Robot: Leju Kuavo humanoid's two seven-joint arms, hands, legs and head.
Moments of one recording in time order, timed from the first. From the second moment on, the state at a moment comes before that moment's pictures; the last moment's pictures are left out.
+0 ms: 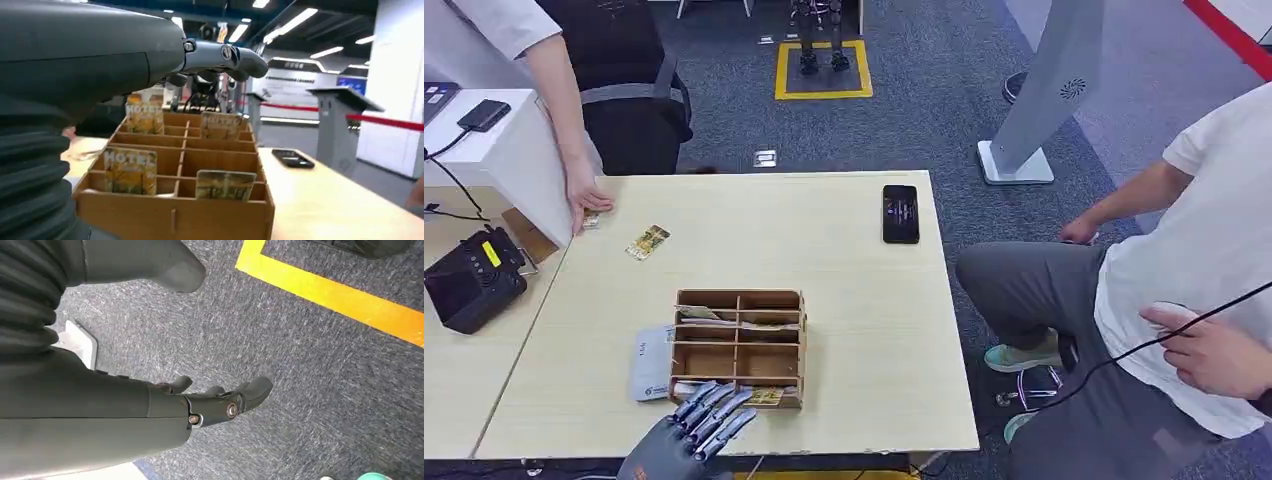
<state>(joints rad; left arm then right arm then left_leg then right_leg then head) 0.15 0.44 -0.66 -1.75 -1.07 0.45 -0.20 0.02 -0.02 0.03 -0.15 0.53 -0.23 -0.18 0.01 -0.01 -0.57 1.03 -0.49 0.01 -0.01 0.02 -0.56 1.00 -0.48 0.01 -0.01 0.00</state>
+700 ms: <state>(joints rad) 0.10 0.20 -0.68 -1.47 -1.18 0.48 -0.02 0.02 -0.01 0.03 -0.15 0.54 -0.23 -0.17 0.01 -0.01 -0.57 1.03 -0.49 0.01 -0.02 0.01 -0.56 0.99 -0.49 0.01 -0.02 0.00</state>
